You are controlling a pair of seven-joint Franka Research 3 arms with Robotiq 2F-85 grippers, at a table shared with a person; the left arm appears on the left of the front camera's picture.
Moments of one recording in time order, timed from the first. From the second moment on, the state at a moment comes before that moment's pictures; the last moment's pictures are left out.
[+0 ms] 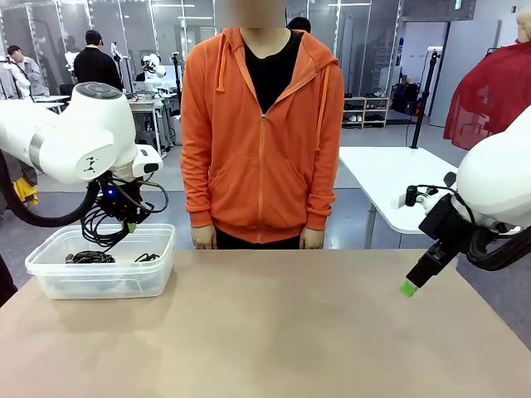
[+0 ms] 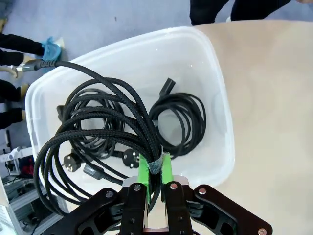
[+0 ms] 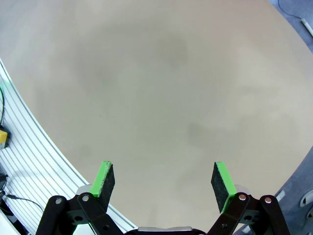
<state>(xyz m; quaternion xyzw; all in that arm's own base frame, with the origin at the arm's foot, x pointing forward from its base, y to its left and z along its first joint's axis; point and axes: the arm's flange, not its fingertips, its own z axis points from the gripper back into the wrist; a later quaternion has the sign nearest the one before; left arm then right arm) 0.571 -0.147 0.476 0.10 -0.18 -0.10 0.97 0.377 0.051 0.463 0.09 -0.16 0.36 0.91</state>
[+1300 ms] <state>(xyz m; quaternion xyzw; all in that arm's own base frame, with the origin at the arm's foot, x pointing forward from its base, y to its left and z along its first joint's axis) 0.602 -0.153 0.409 0.03 -0.14 -0.03 0.99 0.377 0.051 0.463 0.09 -0.16 0.36 0.91</state>
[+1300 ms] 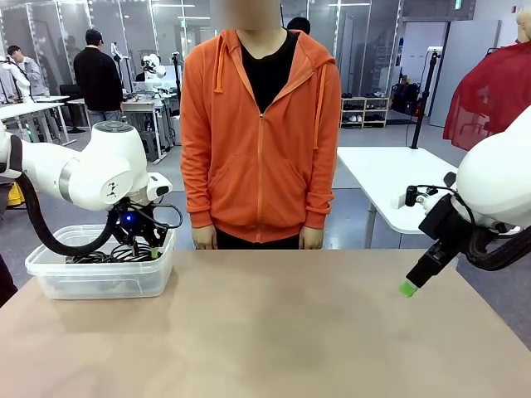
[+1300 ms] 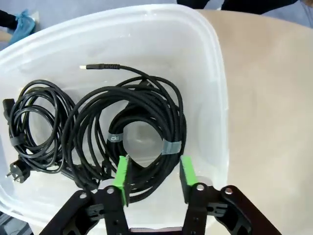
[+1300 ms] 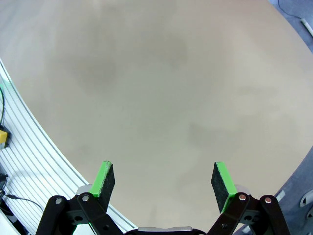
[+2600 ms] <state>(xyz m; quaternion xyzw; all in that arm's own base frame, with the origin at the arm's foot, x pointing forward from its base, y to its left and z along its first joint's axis) 0.592 -0.148 0.462 0.00 -0.17 -0.01 0.99 0.377 0.051 0.463 0.09 -0.16 0.36 0.91</state>
